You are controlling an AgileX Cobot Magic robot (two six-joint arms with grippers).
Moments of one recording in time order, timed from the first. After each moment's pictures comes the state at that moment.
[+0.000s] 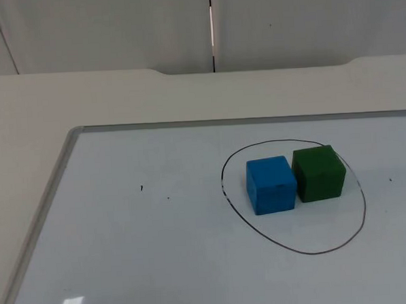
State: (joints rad) right arm 0.27 0.14 -0.58 0.03 0.86 0.02; left arm -0.22 0.00 -0.50 -0.08 1.08 0.07
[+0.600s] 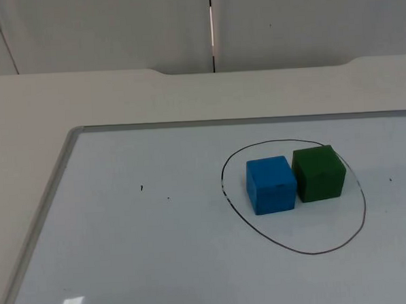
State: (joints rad) right arm 0.27 0.00 -0.56 0.03 1.08 -0.01; left arm -0.22 0.00 -0.50 -0.08 1.08 0.07
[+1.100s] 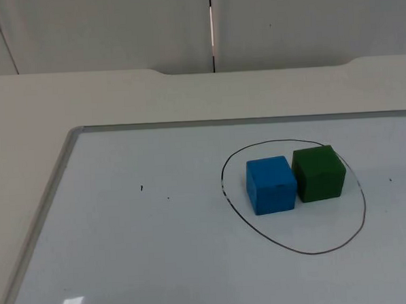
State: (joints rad) right arm 0.27 0.00 -0.52 0.03 1.08 -0.03; left arm -0.22 0.00 -0.50 -0.08 1.08 0.07
